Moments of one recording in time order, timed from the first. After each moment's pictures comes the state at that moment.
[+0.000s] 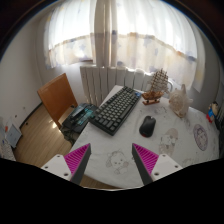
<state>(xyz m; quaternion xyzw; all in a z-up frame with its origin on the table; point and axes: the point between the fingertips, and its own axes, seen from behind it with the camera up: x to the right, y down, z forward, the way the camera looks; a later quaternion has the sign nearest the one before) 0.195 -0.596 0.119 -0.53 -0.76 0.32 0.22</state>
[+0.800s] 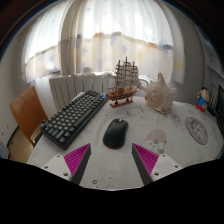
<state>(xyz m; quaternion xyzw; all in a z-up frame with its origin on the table) 0.073 -0.488 0.033 -0.59 -0.67 0.34 0.31</state>
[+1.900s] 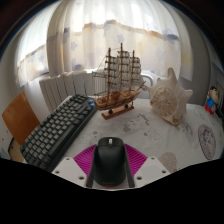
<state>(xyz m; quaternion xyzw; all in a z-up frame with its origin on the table) -0.055 -0.476 0.005 -0.60 -0.67 0.34 0.28</state>
